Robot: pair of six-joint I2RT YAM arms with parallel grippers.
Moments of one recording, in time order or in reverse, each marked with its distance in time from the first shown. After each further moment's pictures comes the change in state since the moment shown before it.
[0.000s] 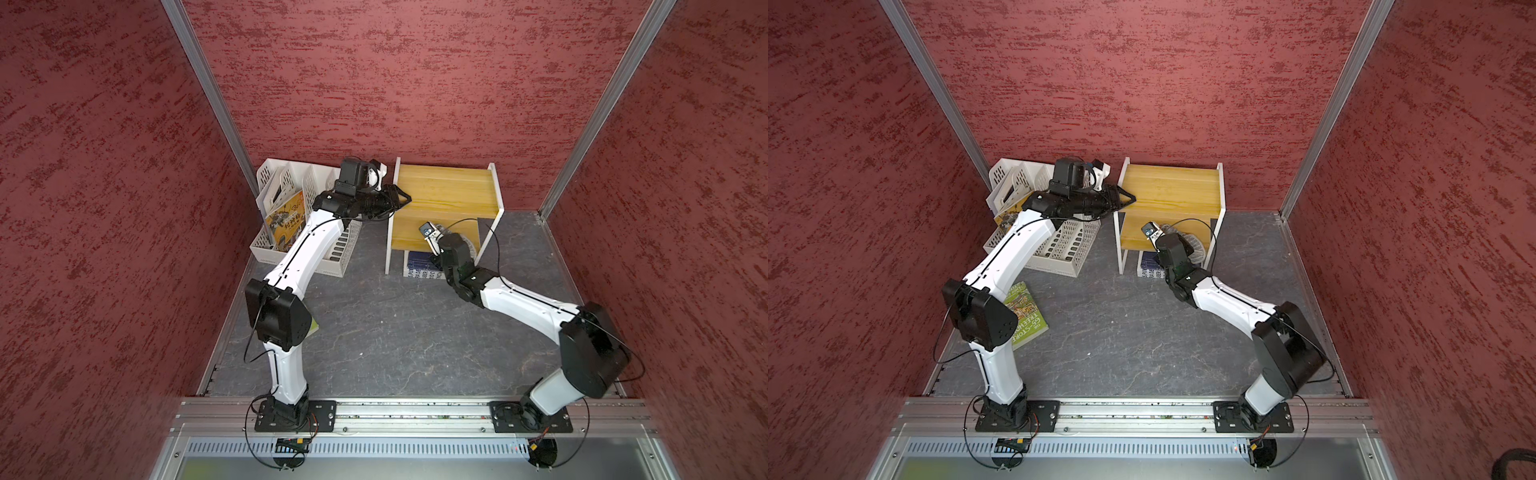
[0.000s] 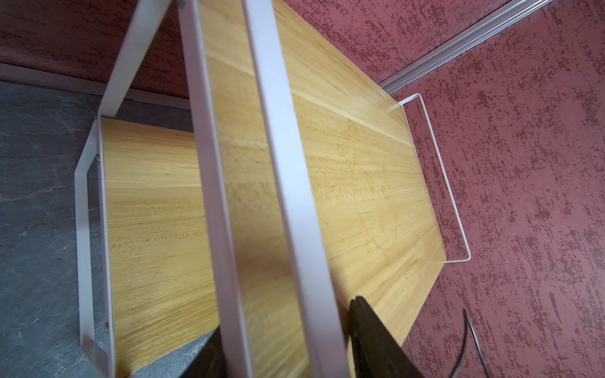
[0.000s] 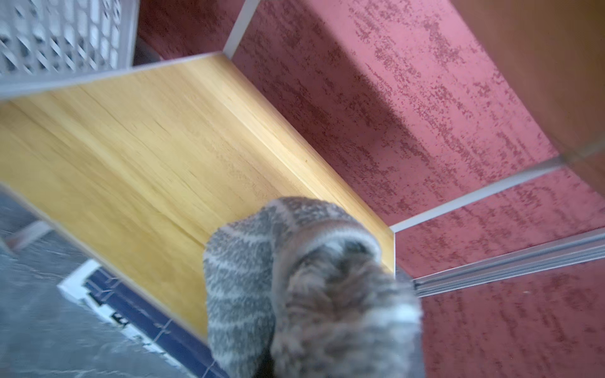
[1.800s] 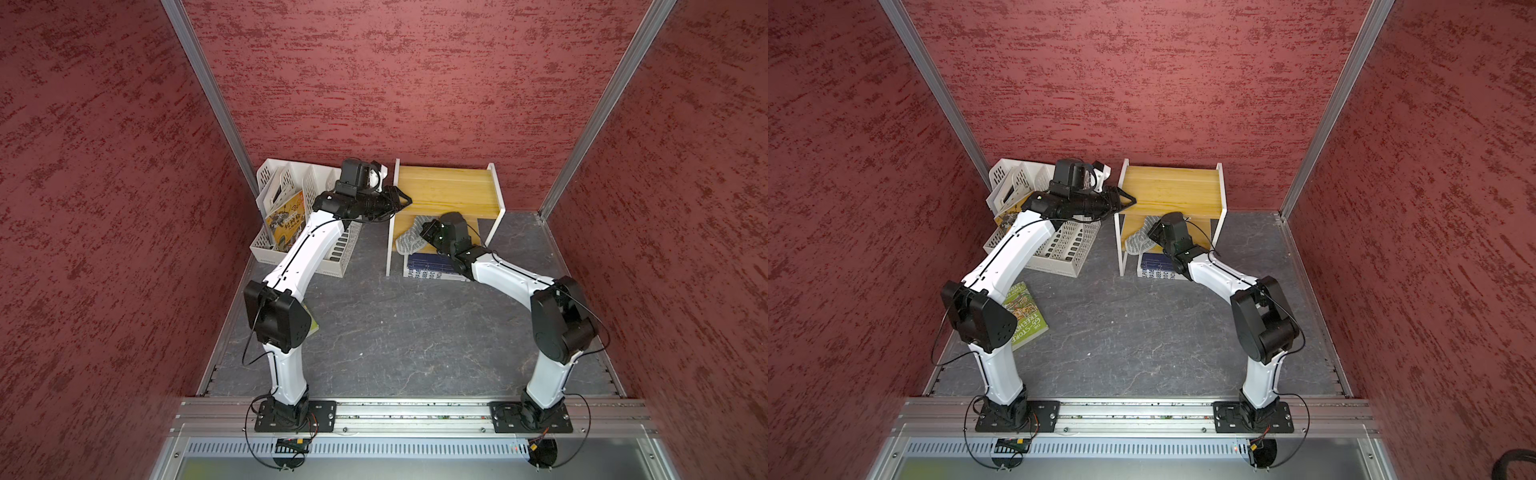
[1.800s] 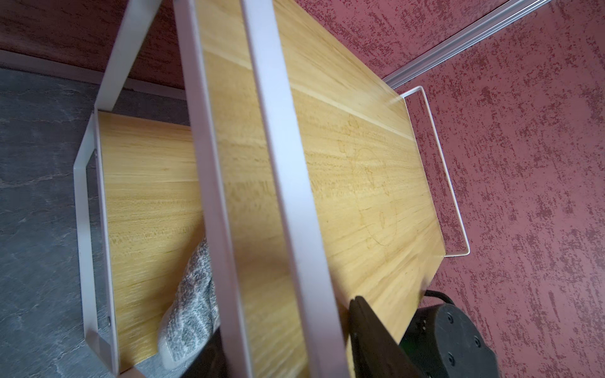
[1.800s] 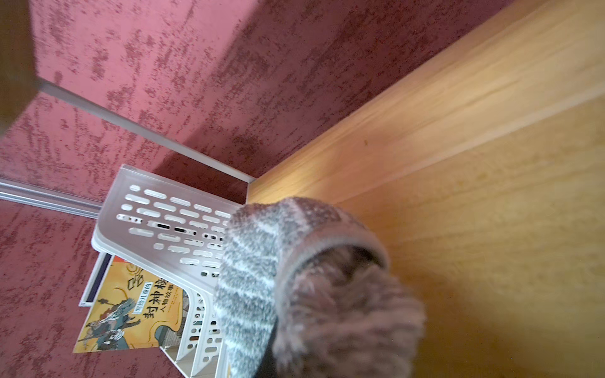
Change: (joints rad) left arm -0.010 -0.013 0.000 -0.030 -0.009 -0.006; right arm -0.142 0.302 0.272 0.020 -0.407 1.338
